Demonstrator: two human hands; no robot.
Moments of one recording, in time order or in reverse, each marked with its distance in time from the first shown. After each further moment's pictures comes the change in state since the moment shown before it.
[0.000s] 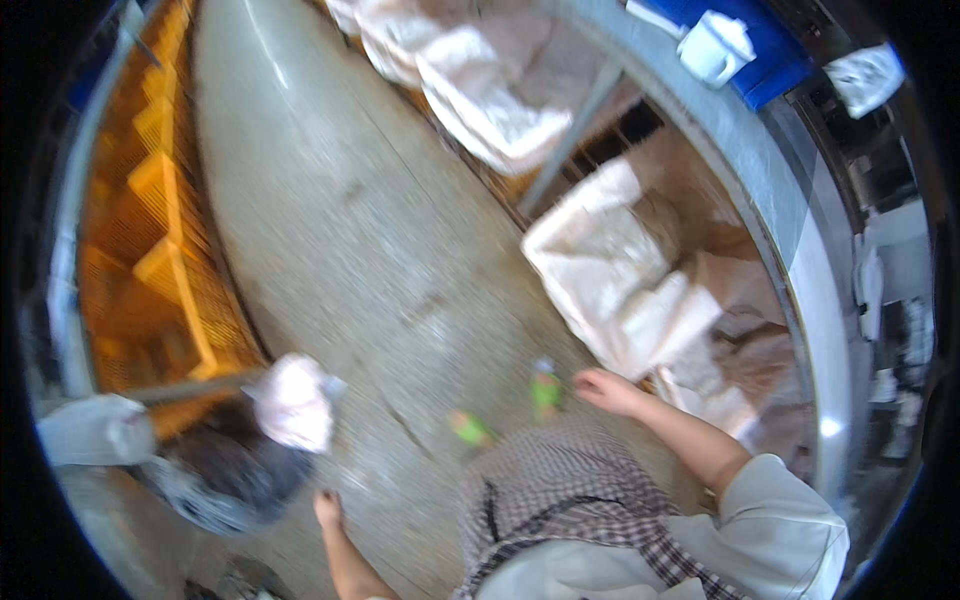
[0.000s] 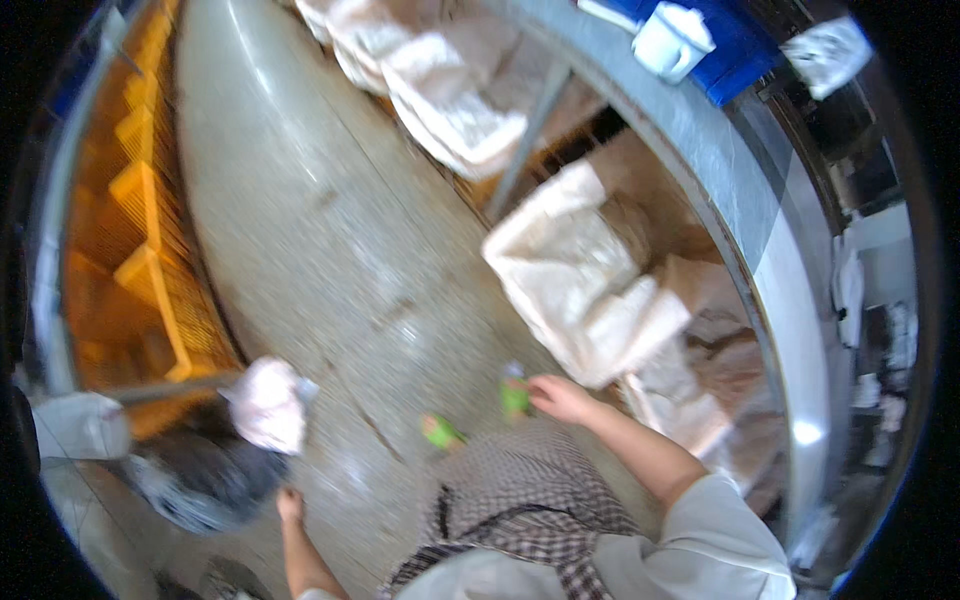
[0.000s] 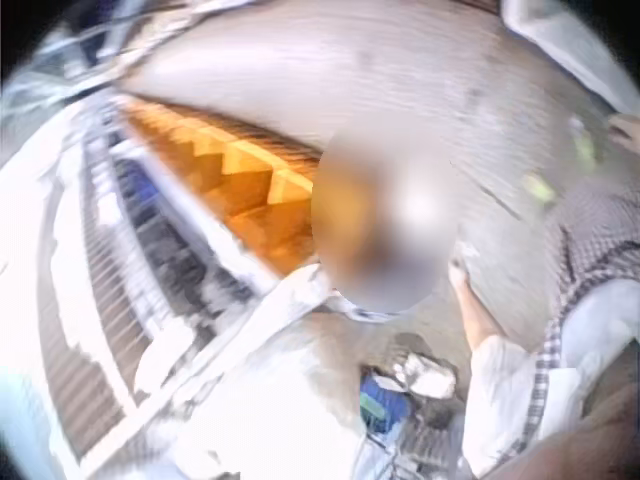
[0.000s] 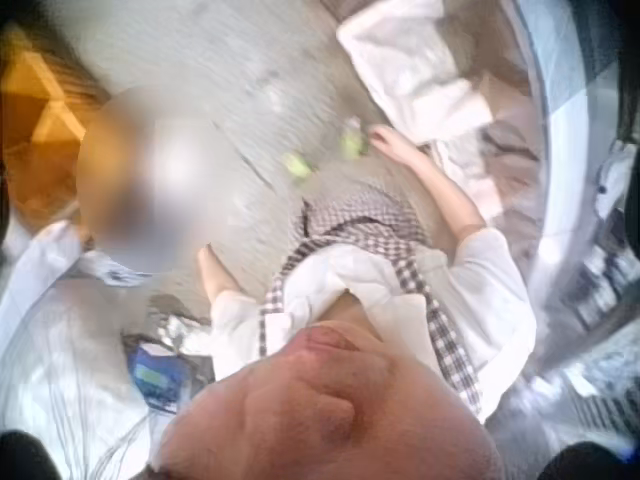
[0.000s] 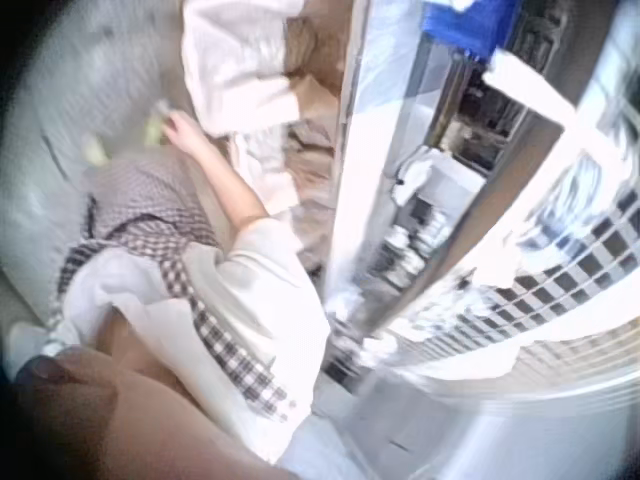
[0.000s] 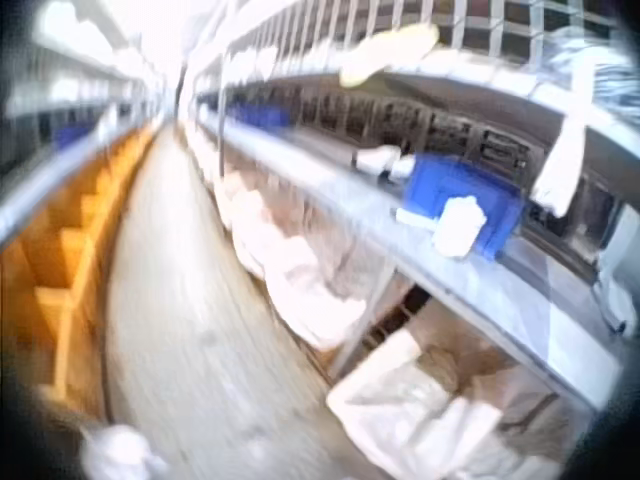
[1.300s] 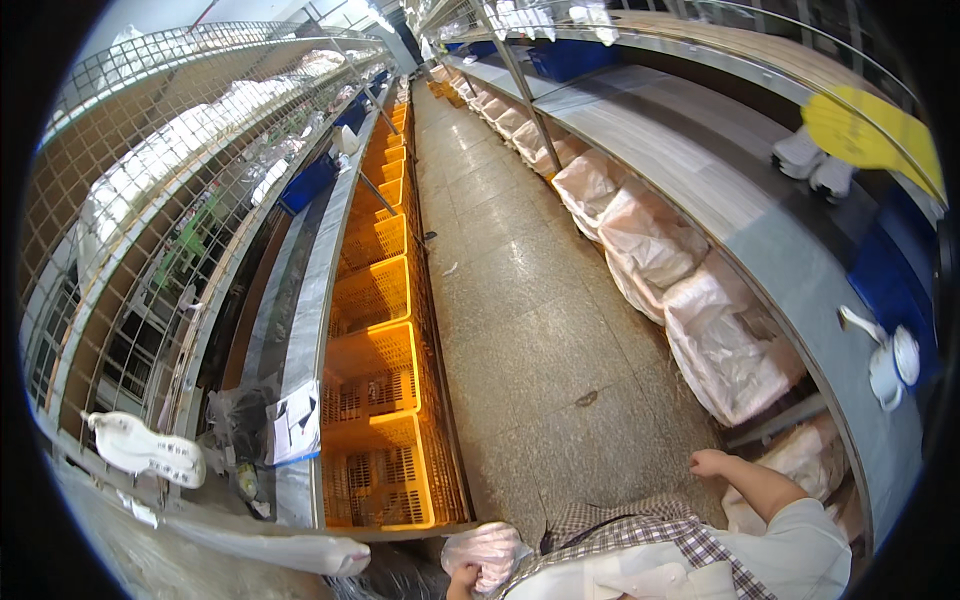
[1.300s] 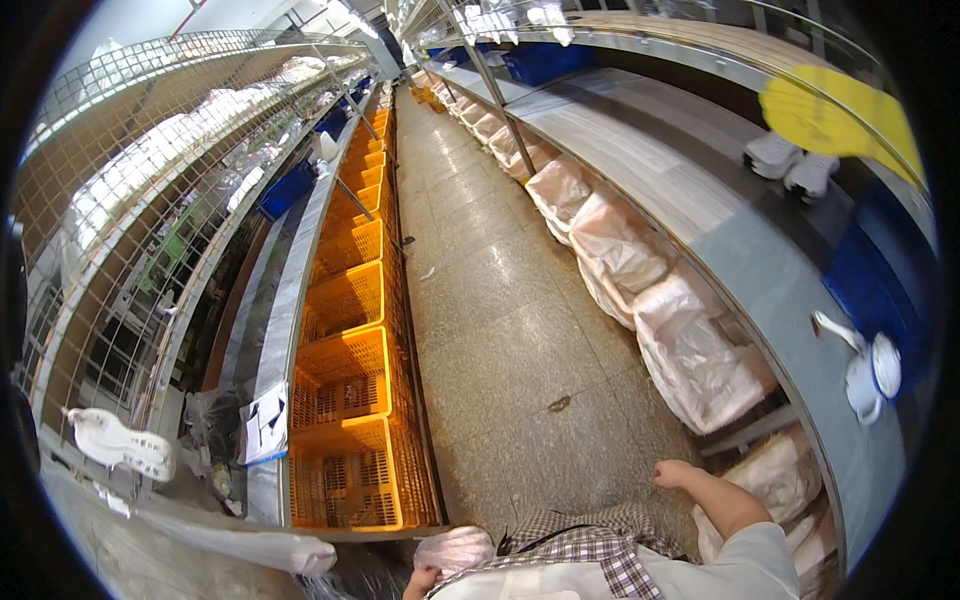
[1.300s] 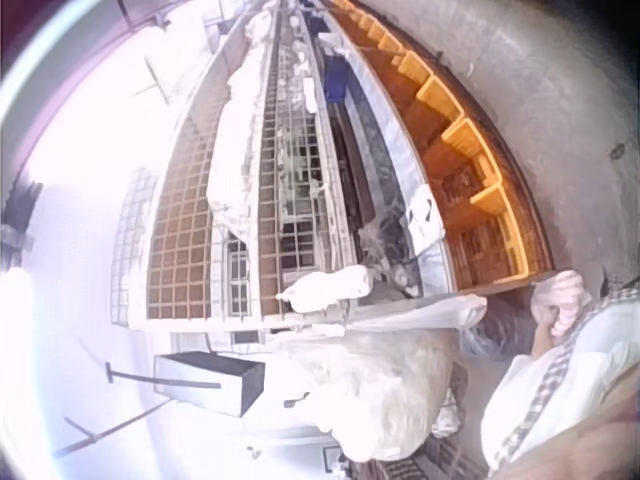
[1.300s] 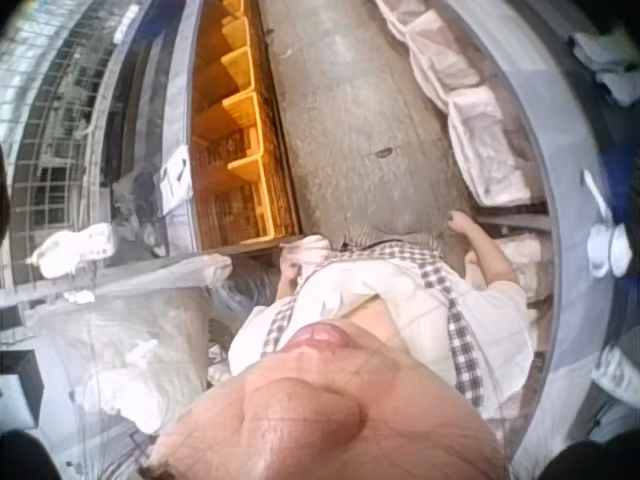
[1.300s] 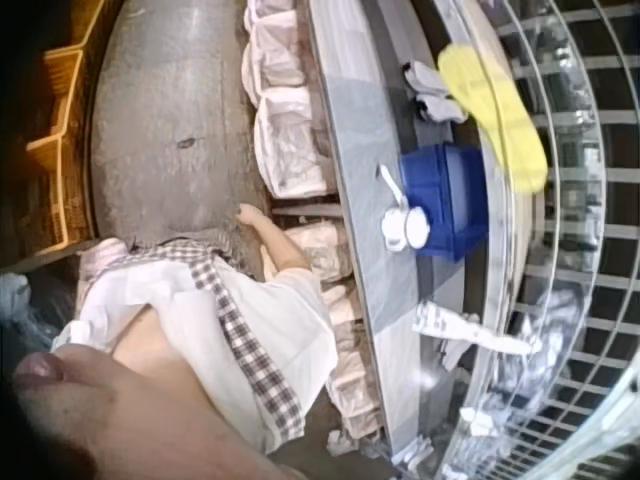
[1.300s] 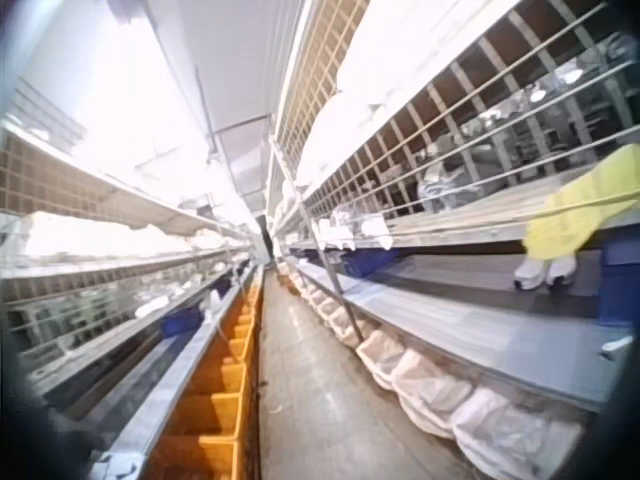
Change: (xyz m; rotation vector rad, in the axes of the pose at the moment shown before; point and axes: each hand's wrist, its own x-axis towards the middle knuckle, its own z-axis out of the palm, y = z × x) left_hand 0.158 0.232 -0.177 -0.570 -0.208 -0.258; right_hand 0.410 -0.089 -0.204 -0.329 -0.265 0.036
